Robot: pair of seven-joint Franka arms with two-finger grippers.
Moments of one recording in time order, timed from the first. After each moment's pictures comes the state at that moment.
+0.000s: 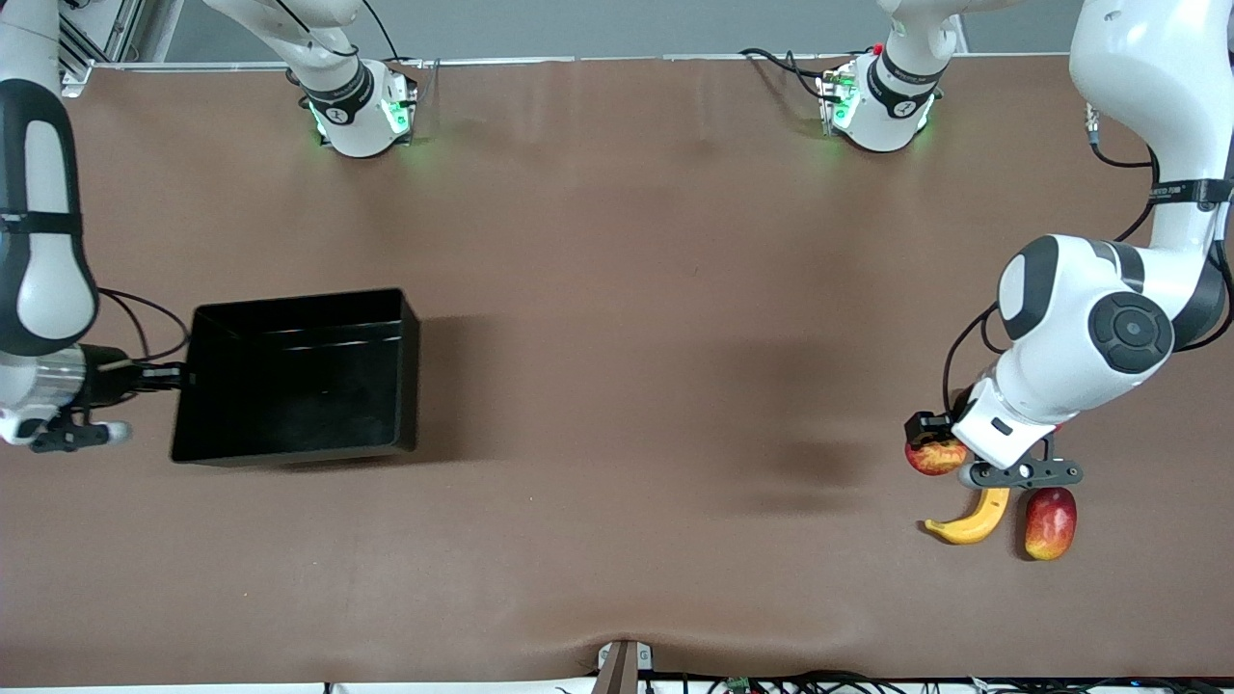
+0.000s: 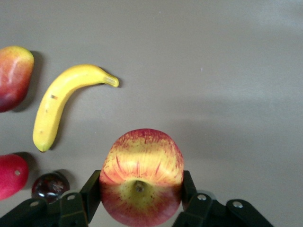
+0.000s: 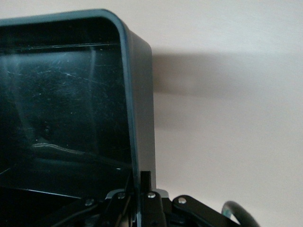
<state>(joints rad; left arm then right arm) 0.10 0.47 -0.30 -1.61 0.15 2.14 -0.28 -0.15 0.47 -0.04 -1.60 0.23 1.79 -0.41</state>
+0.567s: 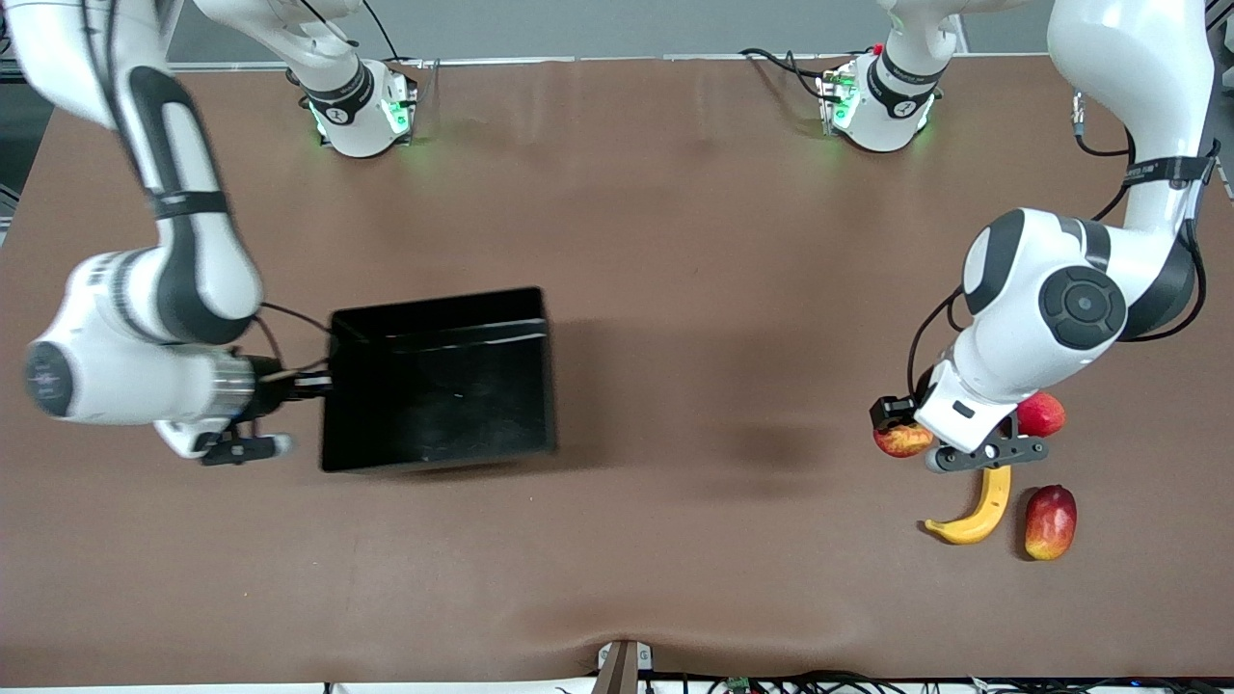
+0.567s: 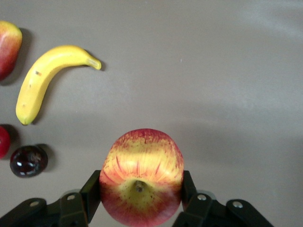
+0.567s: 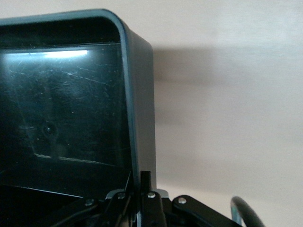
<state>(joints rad) 0.06 0.42 -0.34 -1.61 0.15 2.07 -0.45 0.15 0.47 -0.02 -1.60 0.32 1.86 -0.04</state>
